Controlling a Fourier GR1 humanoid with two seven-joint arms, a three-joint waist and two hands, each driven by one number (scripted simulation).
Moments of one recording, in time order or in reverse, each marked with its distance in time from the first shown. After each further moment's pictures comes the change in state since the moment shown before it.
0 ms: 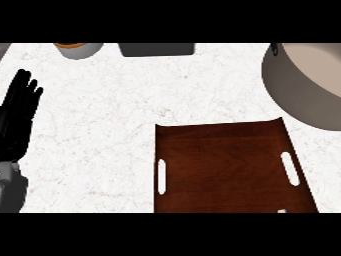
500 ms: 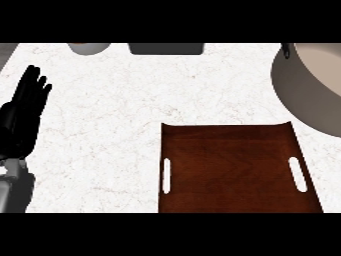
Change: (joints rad) left arm -0.025 -0.021 -0.025 -0.010 -0.013 -0.012 0.014; right arm -0.269 -0.083 -0.113 0.313 -0.115 0.111 0.133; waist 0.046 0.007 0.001
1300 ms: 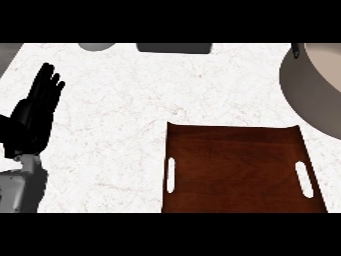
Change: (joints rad) left arm -0.030 -0.041 -0.033 0.027 -0.030 0.004 -0.021; right arm -0.422 0.044 0.144 0.546 0.338 -0.366 -0.138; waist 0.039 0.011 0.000
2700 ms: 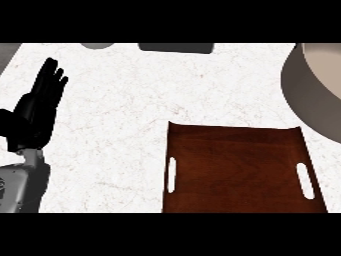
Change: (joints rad) left arm -0.039 -0.003 0.004 0.027 0.006 -0.017 -0.008; right arm -0.355 0.034 -0.039 0.663 0.073 0.253 -0.093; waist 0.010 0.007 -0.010
